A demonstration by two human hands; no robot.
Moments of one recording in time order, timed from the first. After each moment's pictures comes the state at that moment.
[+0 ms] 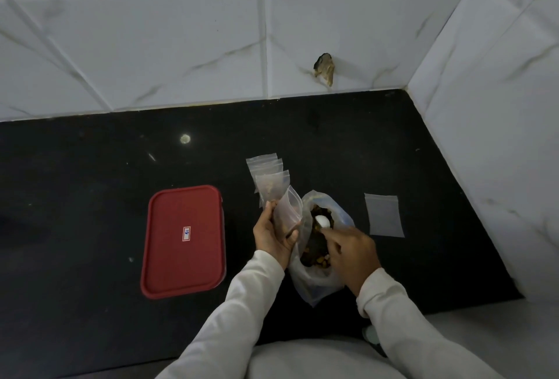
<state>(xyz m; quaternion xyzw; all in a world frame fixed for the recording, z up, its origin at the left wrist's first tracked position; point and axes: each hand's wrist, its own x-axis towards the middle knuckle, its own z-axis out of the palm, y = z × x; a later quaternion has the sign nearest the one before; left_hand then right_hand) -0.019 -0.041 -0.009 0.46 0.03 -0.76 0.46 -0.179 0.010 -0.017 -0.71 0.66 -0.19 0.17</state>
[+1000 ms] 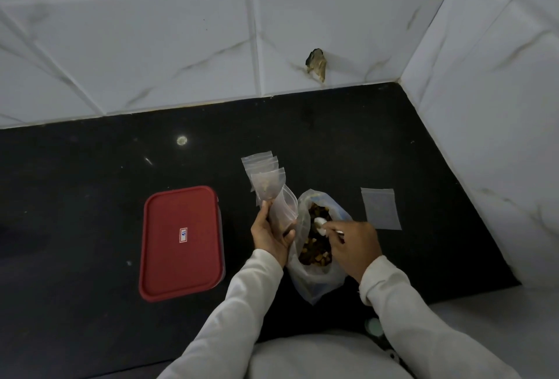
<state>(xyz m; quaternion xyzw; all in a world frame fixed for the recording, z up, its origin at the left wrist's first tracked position) -0.022 -0.040 -0.014 0.50 0.02 -0.74 0.45 -0.185 0.005 0.000 -0.65 0.70 -0.20 0.22</state>
